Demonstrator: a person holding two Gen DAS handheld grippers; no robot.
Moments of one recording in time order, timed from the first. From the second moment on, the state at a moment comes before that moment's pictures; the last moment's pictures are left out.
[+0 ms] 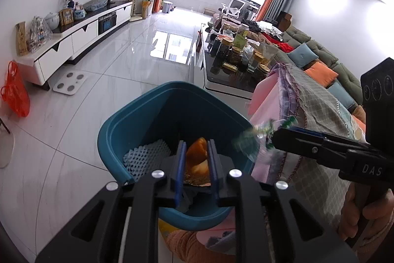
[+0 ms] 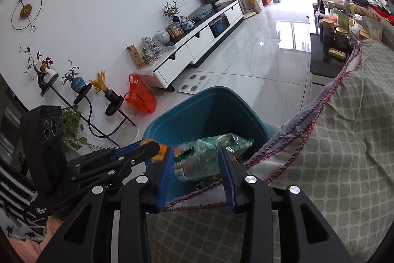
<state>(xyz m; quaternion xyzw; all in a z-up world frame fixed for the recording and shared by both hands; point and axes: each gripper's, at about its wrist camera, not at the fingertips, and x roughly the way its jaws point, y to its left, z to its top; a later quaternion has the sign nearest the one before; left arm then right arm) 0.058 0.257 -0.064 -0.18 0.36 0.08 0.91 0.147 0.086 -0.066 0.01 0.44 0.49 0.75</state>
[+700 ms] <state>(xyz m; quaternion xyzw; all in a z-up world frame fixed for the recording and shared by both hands) 0.044 0.245 -0.043 -0.17 0.32 0.07 0.93 0.151 0.066 -0.064 0.04 0.44 0.49 0.75</state>
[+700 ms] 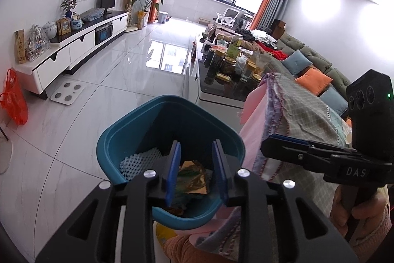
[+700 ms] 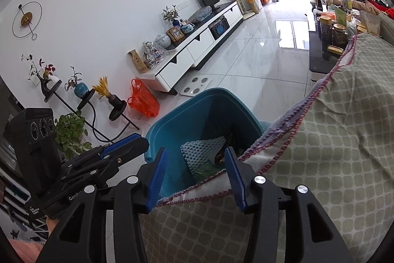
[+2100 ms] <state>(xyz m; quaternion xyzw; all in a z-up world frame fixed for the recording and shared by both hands) 0.081 -0.013 -0.024 -0.05 0.33 -0.23 0.91 0.120 -0.236 -0.035 0.13 0.34 0.26 0.90</state>
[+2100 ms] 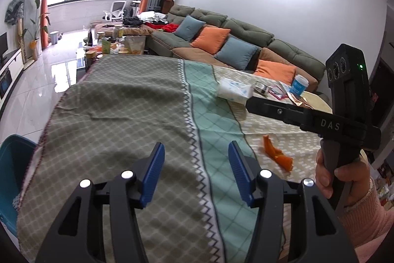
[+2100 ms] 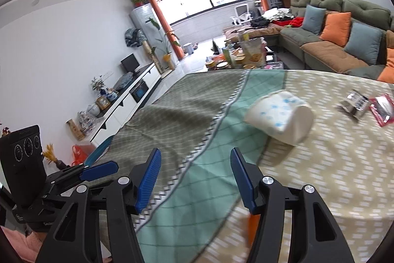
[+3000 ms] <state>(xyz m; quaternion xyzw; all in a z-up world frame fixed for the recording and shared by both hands) 0.122 -0.139 -0.067 -0.01 0.42 -0.35 0.84 0.128 -0.324 -0.048 0.18 0.33 0.19 0.90</state>
